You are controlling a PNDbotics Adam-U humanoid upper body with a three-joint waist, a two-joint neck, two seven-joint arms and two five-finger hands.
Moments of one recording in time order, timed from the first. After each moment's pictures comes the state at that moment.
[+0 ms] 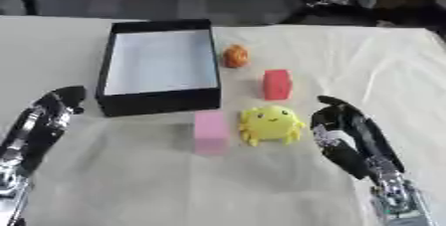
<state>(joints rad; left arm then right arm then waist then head) -0.12 0.13 0.02 -1.67 -0.22 -0.05 -0.16 0.02 -0.22 0.04 -1.78 0.31 -0.09 0.12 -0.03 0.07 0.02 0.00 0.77</state>
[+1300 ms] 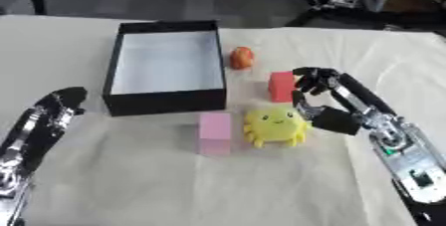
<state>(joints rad) -0.11 0.14 0.01 -1.67 -0.22 -0.05 -0.17 -0.33 -0.52 0.26 -1.54 0.40 -0.15 0.25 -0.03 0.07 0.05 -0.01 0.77</state>
